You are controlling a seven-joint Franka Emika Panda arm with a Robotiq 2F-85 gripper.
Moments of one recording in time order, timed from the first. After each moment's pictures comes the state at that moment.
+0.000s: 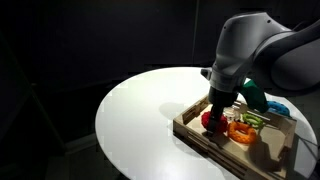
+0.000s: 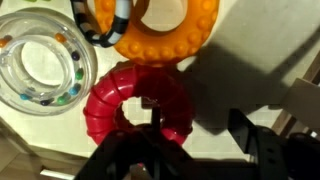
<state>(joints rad) 0.23 0.26 0.21 -2.29 -0.09 2.58 -0.01</state>
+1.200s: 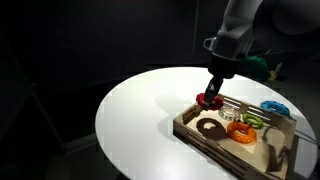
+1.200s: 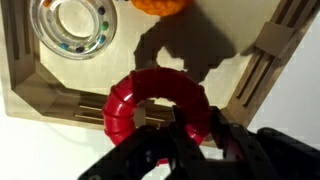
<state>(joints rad) 0.19 0.13 0.22 -2.25 0.08 2.52 -0.12</state>
